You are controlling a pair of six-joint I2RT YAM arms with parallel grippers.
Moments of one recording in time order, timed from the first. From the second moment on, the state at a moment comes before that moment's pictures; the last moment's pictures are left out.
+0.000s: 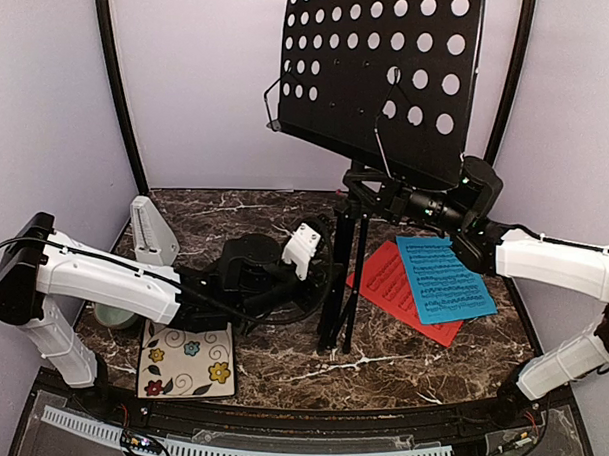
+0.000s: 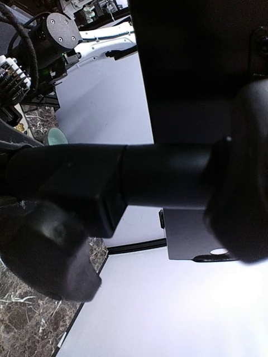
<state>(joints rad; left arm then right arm) -1.20 1.61 0.98 0.39 -0.36 -0.07 0.67 1.36 0.93 0.64 -0.62 0.37</state>
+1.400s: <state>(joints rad) -1.07 1.61 1.06 0.25 -0.23 0.06 0.68 1.35 1.05 0.42 -0.57 0.20</state>
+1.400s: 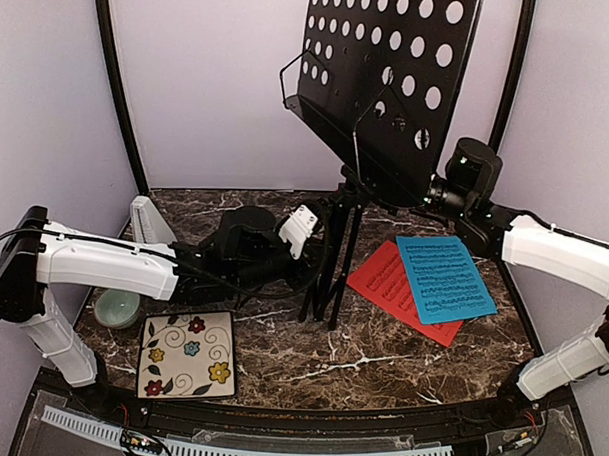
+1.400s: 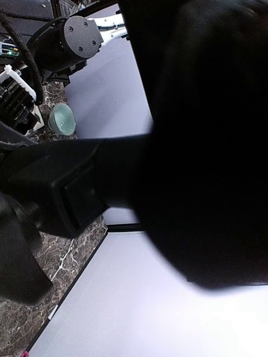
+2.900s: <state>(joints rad) -0.99 1.69 0.74 0.44 -0.12 0.17 0.73 1.39 1.13 0.33 -0.53 0.13</state>
